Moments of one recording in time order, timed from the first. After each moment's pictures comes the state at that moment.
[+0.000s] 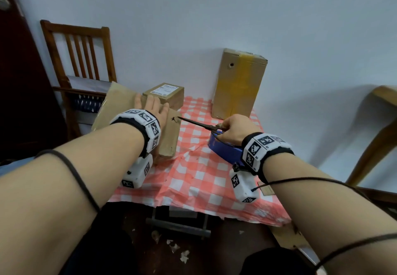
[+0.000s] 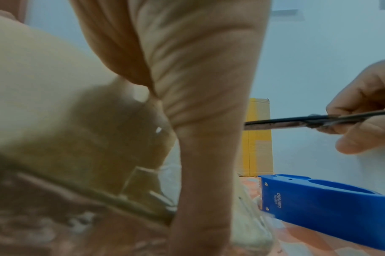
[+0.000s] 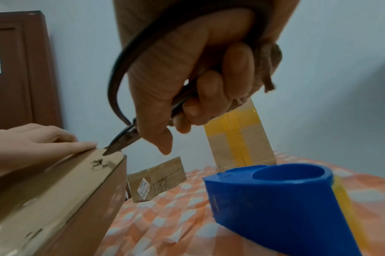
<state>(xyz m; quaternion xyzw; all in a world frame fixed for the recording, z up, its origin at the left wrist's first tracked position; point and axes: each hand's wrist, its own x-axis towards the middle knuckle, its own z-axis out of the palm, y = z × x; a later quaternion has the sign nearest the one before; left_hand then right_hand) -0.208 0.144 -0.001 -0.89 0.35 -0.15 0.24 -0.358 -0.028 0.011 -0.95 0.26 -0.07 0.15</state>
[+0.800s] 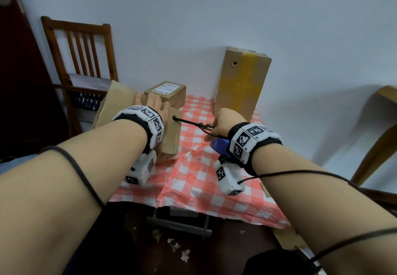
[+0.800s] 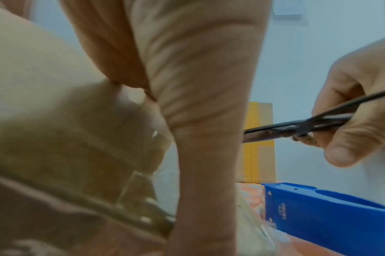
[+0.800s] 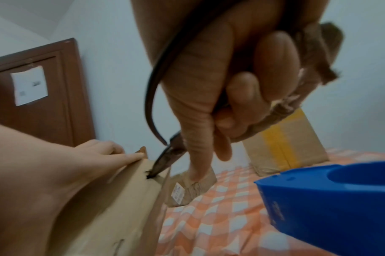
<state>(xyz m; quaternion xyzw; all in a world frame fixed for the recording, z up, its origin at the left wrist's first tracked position) -0.202 0.142 -0.003 -0.90 0.35 -0.18 0.19 -0.318 -0.014 0.022 -0.96 0.27 0.00 0.13</state>
